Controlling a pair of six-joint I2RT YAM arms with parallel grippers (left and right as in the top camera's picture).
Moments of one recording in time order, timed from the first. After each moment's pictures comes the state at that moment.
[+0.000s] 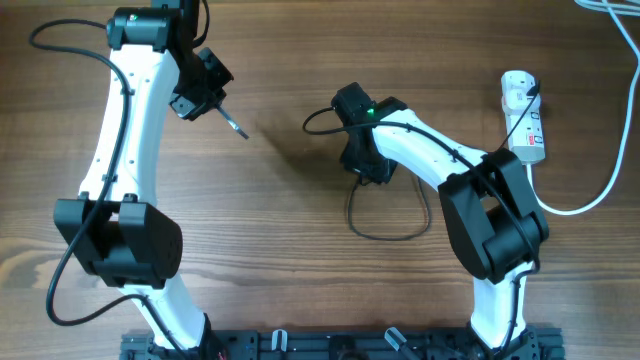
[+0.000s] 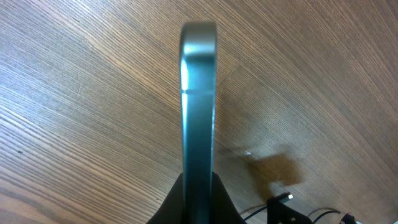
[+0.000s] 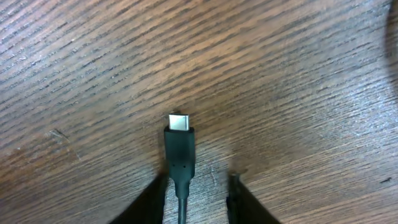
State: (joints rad) left arm -0.08 1.95 1.96 -1.39 0.05 -0.76; right arm 0.53 2.09 1.43 -0.86 0.04 0.98
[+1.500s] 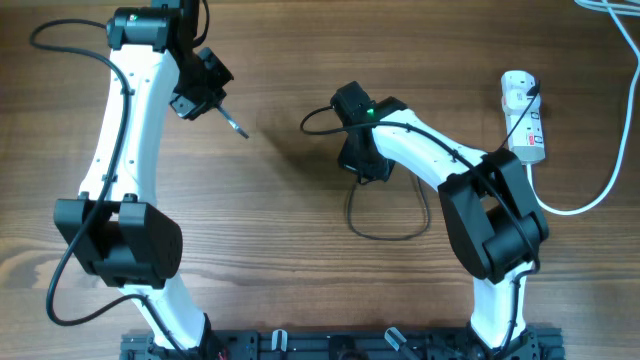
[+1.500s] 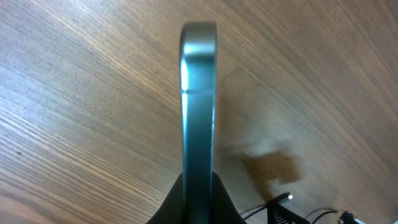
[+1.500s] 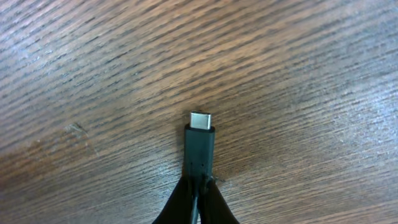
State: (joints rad) left arm -0.08 1.95 1.96 -1.38 0.05 -0.75; right arm 0.53 2.09 1.43 -0.84 0.03 0.94
